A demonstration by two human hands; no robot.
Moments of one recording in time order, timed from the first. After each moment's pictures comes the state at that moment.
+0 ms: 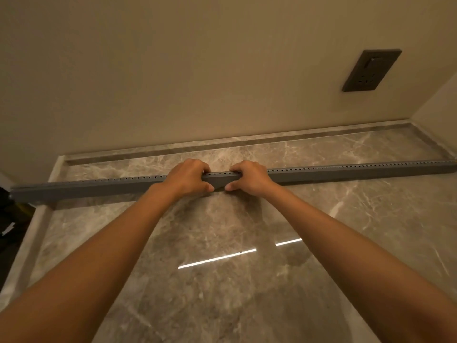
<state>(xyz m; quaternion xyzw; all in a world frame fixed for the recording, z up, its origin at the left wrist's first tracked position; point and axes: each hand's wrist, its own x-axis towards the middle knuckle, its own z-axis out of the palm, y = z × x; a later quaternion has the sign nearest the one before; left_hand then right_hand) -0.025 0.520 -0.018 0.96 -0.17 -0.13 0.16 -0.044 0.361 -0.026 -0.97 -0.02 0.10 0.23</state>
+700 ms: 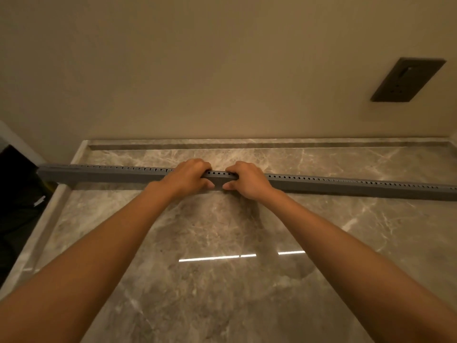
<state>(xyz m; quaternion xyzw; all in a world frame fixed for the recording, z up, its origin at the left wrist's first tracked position) -0.032 0.536 -0.019 0.97 -0.15 -0.13 0.15 -0.035 0.377 -0.028 -0.96 -0.12 0.11 0.22</state>
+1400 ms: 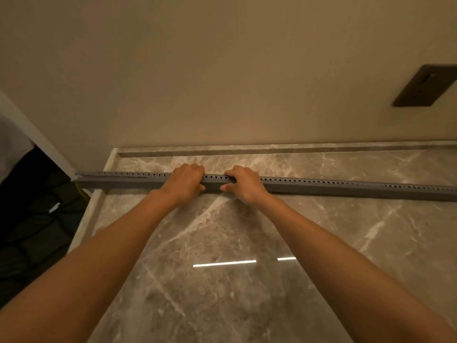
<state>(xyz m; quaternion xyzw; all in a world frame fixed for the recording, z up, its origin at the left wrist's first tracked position) -0.037 0.594 -0.018 0.99 -0.13 -0.09 0.04 -0.036 0.441 -0.028 -0.96 -0.11 0.10 0.24</state>
